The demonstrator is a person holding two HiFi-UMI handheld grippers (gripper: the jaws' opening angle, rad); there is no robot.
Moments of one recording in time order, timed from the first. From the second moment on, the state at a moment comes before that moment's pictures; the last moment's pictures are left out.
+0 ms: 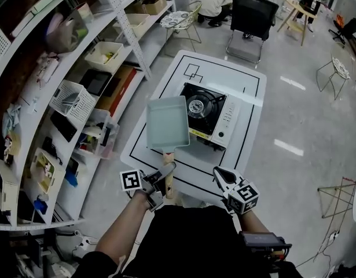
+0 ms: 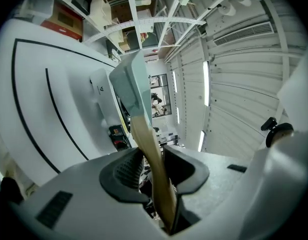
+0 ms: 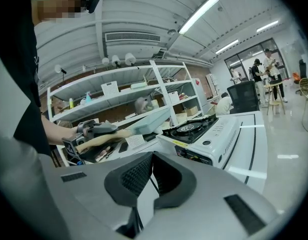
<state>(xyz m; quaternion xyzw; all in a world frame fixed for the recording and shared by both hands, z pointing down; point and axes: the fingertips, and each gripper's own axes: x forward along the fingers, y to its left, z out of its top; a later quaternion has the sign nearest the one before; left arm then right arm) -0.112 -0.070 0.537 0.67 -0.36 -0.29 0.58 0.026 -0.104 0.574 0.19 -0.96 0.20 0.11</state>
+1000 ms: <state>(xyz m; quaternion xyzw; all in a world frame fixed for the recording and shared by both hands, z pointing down) -0.209 -0.004 0.556 0.67 -0.35 -0.31 0.57 -0.050 -0.069 0.561 0.20 -0.96 0.14 0.12</state>
